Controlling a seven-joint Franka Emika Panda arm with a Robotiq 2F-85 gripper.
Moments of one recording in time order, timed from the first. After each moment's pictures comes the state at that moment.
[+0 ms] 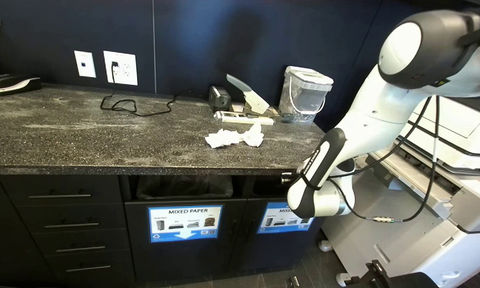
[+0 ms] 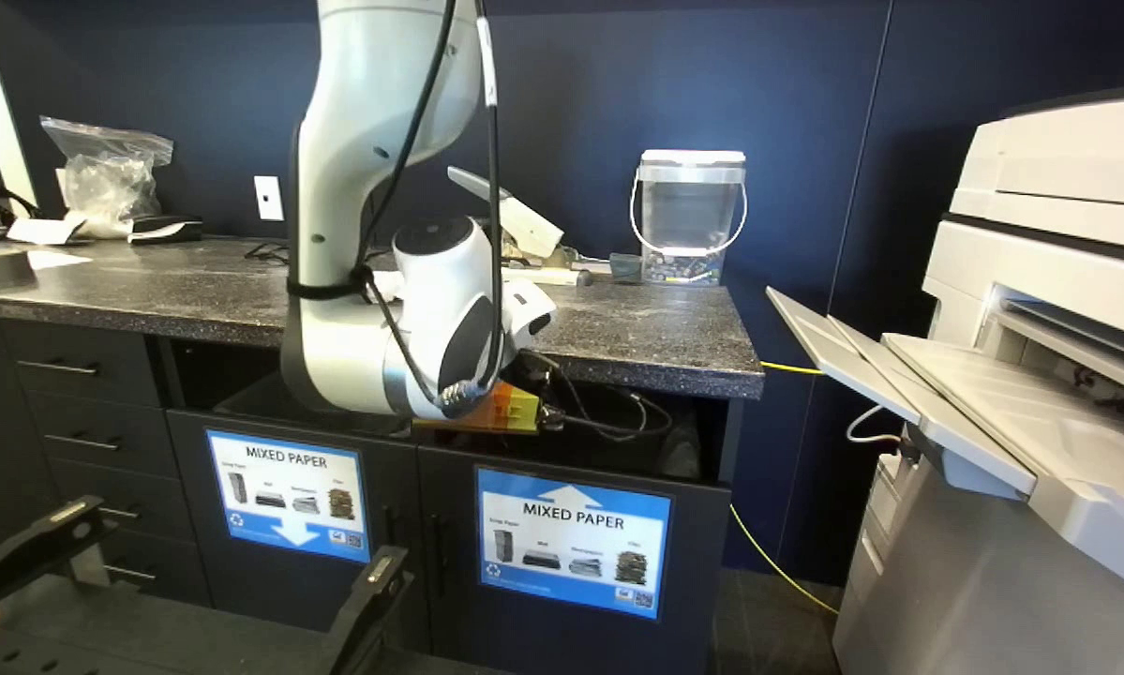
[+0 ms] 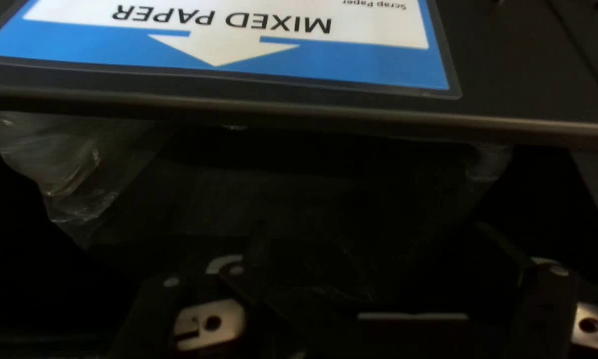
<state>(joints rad) -0.06 0.94 -0.04 -2.20 -0.11 3.78 -0.06</state>
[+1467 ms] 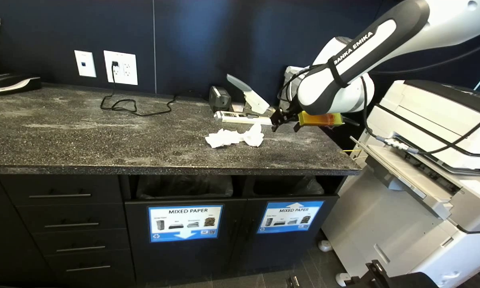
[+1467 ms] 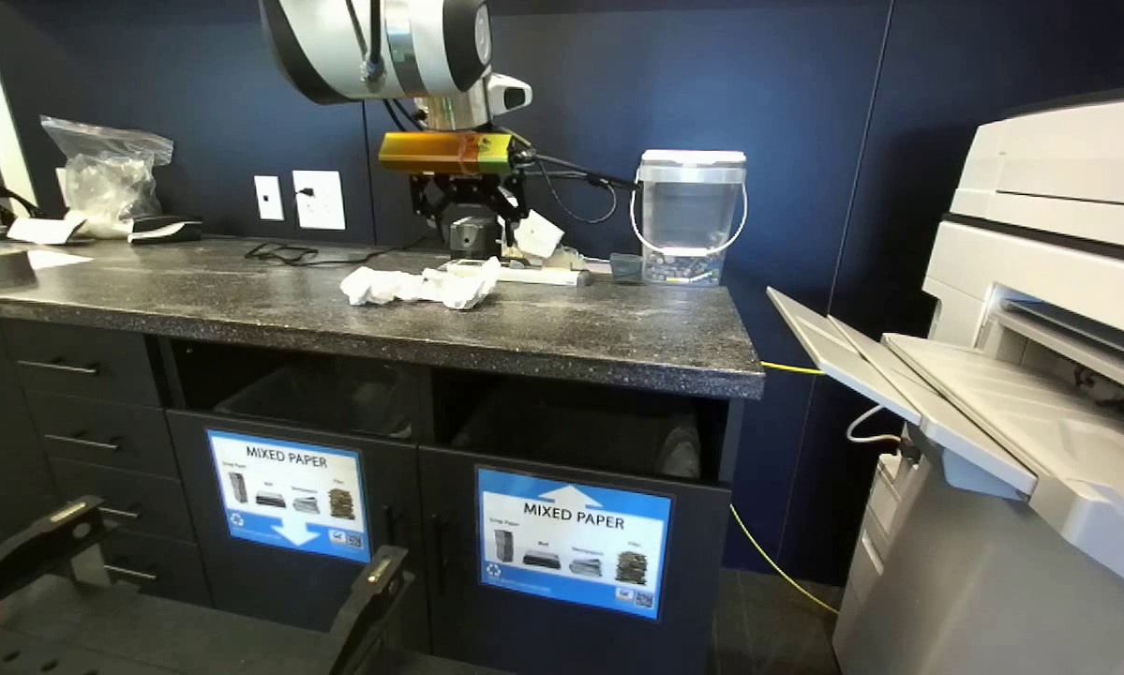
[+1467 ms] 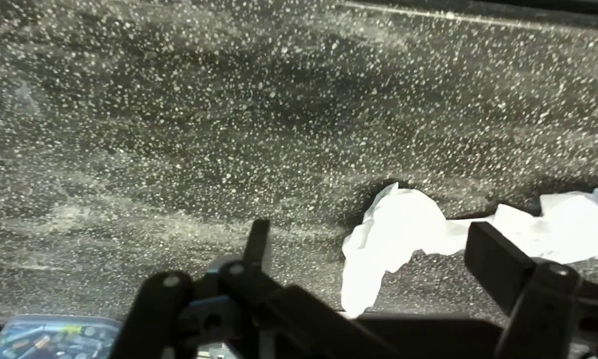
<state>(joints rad) -0.25 0.35 0.26 -2.18 -0.27 2.94 0.09</state>
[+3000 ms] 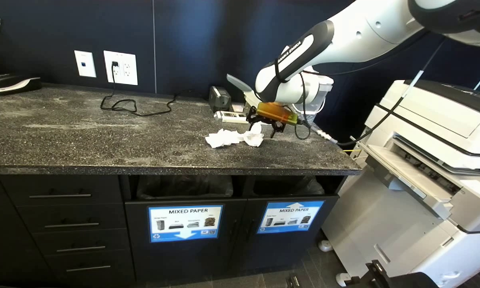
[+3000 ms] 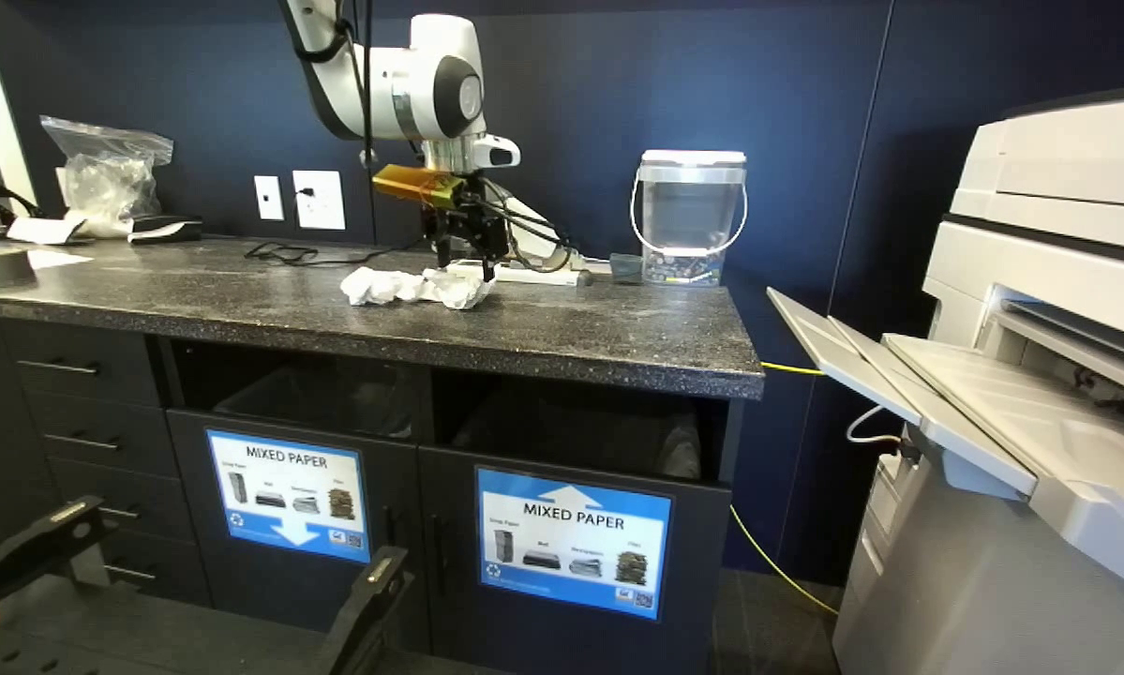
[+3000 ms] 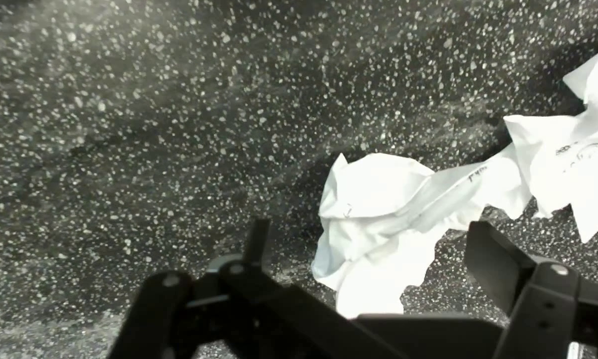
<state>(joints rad) 0.11 0.70 -0.01 -1.66 0.01 2.62 0.39</state>
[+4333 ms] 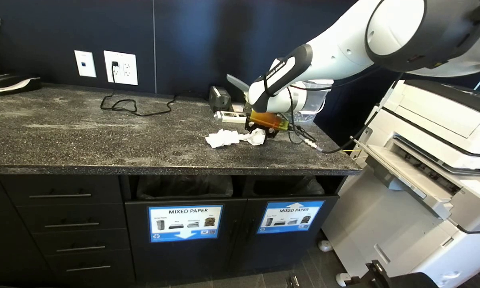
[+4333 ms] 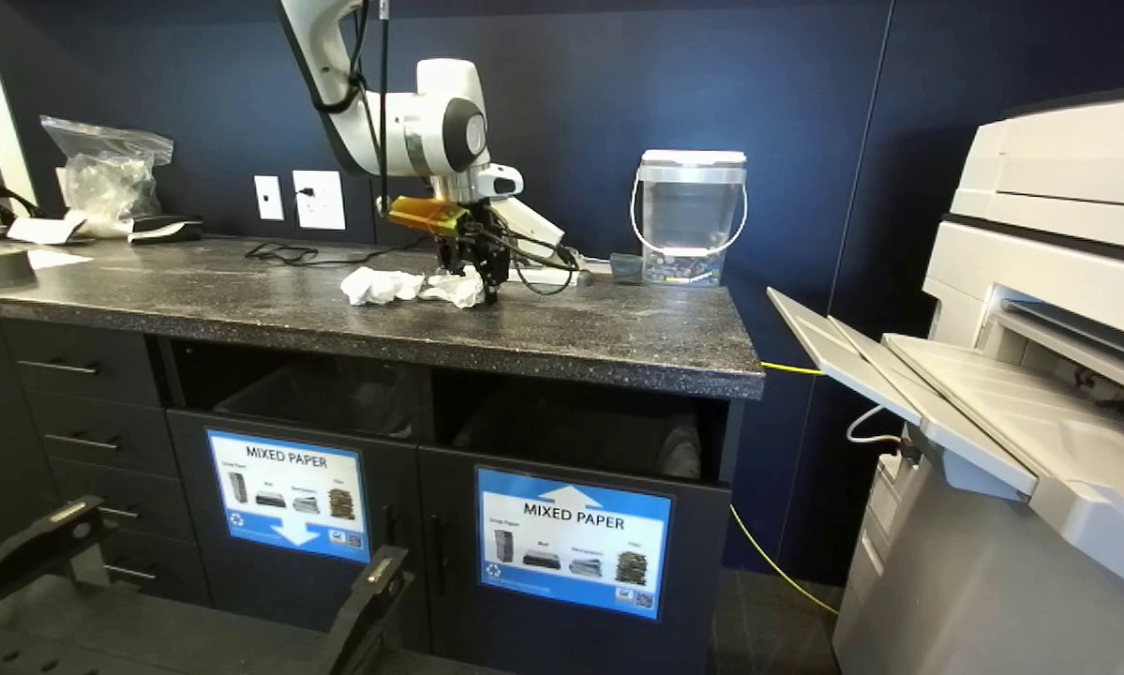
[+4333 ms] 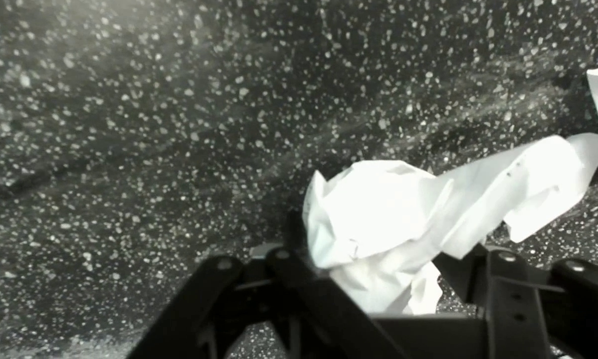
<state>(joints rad) 0.16 0.86 -0.08 -1.49 0.01 2.59 0.46</state>
